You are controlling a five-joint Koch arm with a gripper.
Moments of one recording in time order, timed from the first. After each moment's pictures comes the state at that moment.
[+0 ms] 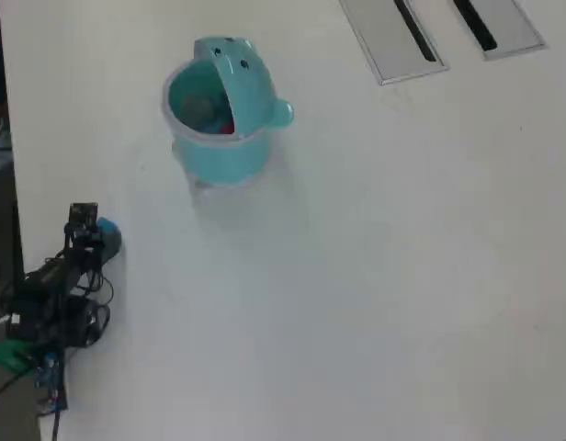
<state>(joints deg) -66.2 118.7 159.3 8.3 -98.5</state>
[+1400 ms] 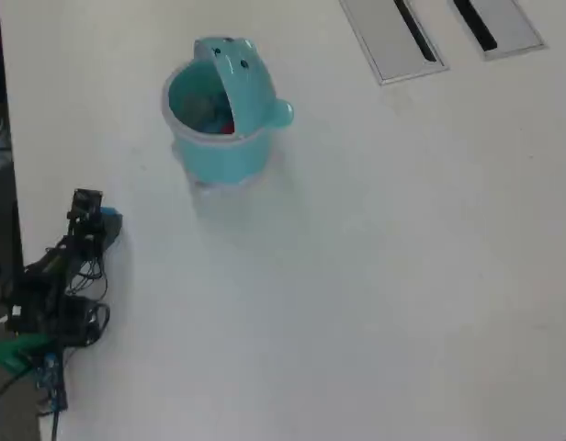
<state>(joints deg) -66.0 116.3 153.0 2.7 -90.1</state>
